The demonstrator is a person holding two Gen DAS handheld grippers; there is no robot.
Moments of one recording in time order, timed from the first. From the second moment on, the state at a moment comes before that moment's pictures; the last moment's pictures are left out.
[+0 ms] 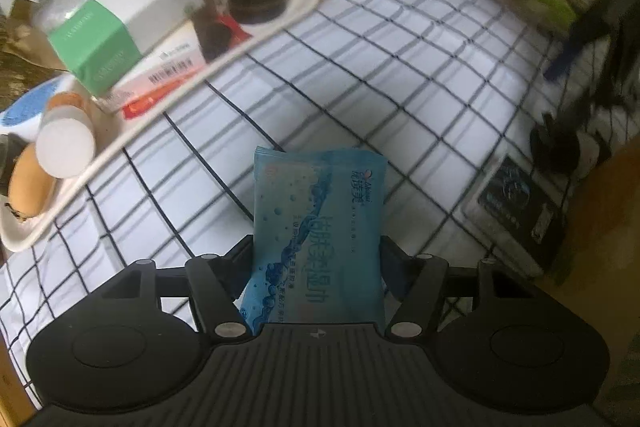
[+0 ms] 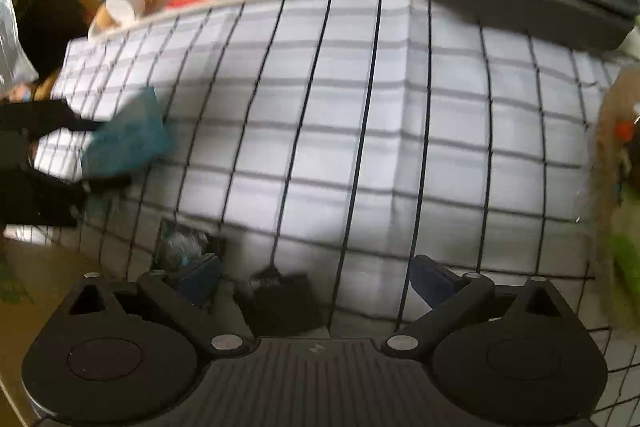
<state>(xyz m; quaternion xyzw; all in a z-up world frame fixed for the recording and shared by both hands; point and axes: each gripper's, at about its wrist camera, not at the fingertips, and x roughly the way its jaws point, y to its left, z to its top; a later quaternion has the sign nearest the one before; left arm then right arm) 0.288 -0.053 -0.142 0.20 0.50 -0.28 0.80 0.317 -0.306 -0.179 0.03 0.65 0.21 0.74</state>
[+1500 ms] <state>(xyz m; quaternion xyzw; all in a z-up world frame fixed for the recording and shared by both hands) 0.273 -0.029 -0.062 0.11 0.40 -0.26 0.87 0.300 -0.308 -0.147 -0.03 0.54 0.16 0.83</state>
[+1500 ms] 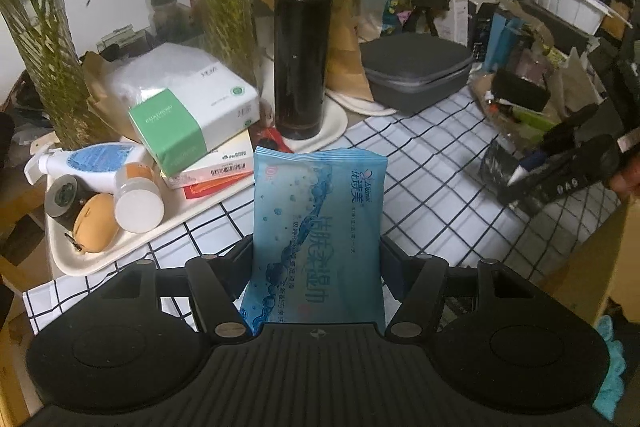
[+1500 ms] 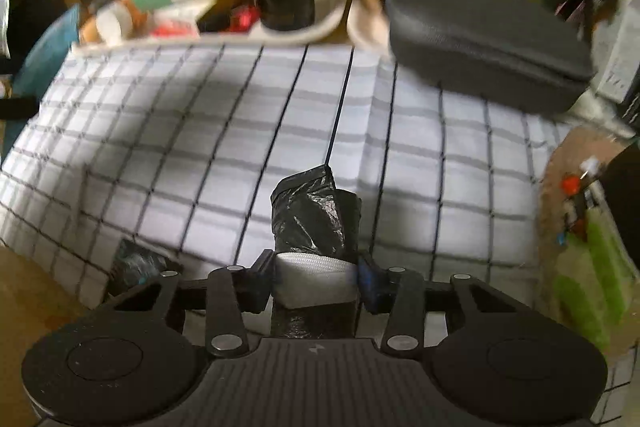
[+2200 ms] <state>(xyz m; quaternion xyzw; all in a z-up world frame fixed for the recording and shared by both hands) 0.222 -0.021 -0.018 0.12 0.36 -0.21 0.90 0.252 -0.320 -0.063 0.01 0.43 0.18 0.89</state>
